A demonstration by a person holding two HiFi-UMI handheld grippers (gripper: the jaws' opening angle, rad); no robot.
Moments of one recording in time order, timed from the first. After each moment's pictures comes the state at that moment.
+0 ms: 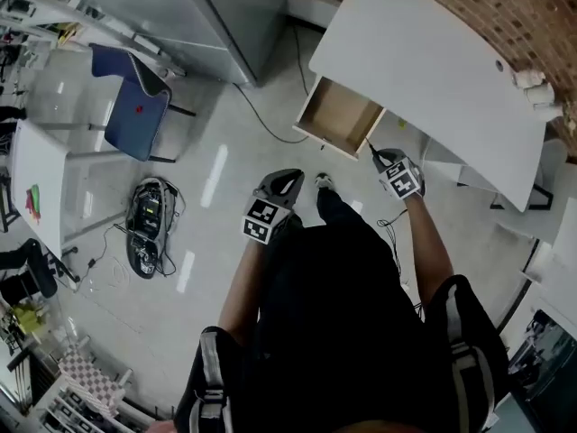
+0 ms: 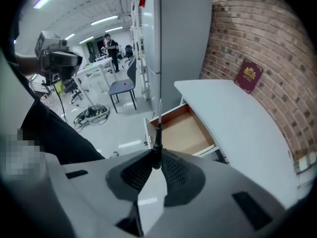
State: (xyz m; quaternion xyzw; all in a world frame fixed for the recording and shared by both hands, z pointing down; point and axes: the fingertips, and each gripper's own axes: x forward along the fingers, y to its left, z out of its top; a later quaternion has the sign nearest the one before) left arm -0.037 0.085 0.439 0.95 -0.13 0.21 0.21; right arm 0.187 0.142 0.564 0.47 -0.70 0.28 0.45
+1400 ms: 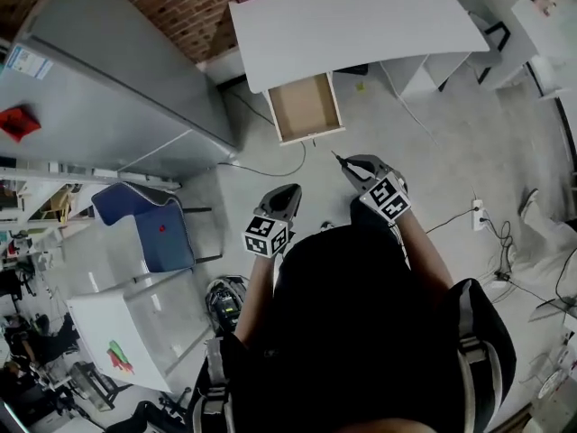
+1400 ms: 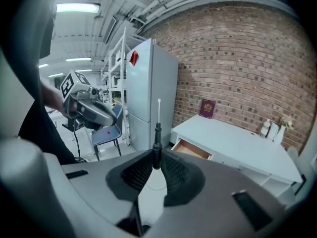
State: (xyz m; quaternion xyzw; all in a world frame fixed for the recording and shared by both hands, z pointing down) left arm -0.148 0.135 0.403 0.96 0.13 0.21 0.12; right arm -0.054 0.217 0.406 0.72 -0.63 0.17 0.22
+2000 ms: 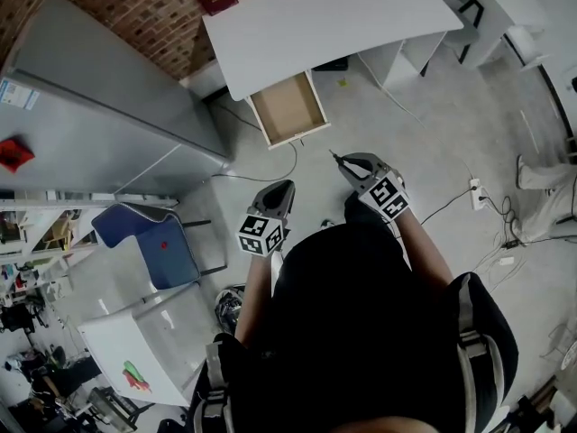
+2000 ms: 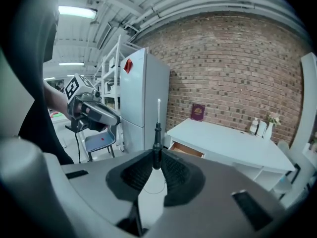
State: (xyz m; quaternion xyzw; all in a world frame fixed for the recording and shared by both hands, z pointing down) left arm -0.143 0.150 0.383 0.96 0.16 0.20 0.10; right arm -0.063 0.253 0.388 0.76 -0.60 0.16 0.19
